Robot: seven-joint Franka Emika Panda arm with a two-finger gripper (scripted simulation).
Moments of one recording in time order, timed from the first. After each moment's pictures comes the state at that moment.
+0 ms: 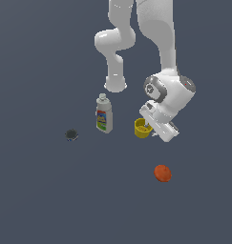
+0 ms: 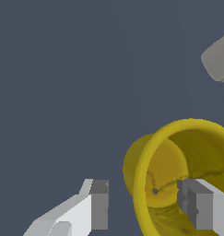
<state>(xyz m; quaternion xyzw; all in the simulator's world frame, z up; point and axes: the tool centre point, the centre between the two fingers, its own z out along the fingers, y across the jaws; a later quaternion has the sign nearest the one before) -0.060 0.176 0.084 0.87 -0.48 0.06 0.11</state>
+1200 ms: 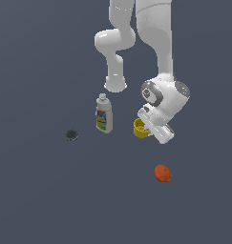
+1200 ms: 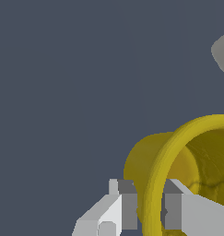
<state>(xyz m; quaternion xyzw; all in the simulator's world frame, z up) -0.063 0.169 0.062 0.87 -0.48 0.06 0.11</state>
